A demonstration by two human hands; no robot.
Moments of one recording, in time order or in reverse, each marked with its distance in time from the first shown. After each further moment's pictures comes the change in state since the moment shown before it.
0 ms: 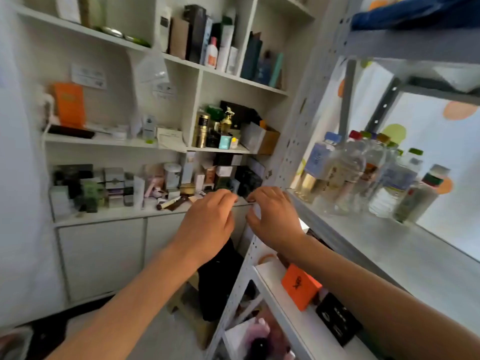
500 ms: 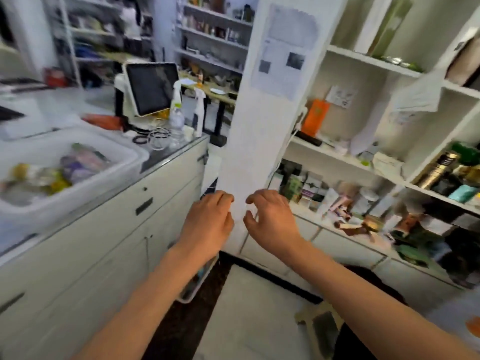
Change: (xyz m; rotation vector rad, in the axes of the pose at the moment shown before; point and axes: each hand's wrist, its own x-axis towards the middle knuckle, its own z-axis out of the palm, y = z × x) left_hand -0.270 -0.174 -0.242 0.525 0.156 -0.713; right_hand 0.023 -0.411 0.121 0.511 -0.169 -0.641
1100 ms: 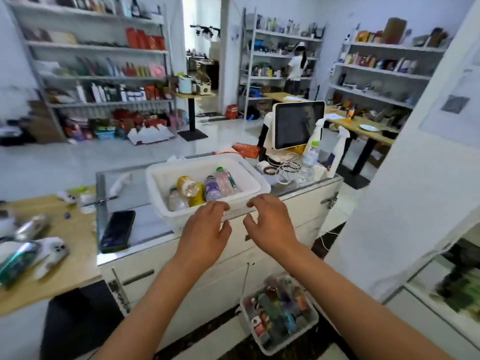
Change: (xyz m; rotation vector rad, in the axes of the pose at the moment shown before) left_hand -0.022 -0.136 -0.085 0.299 0.251 -0.631; right_hand 0.161 -0.143 0.125 0.486 -0.122 -0.409
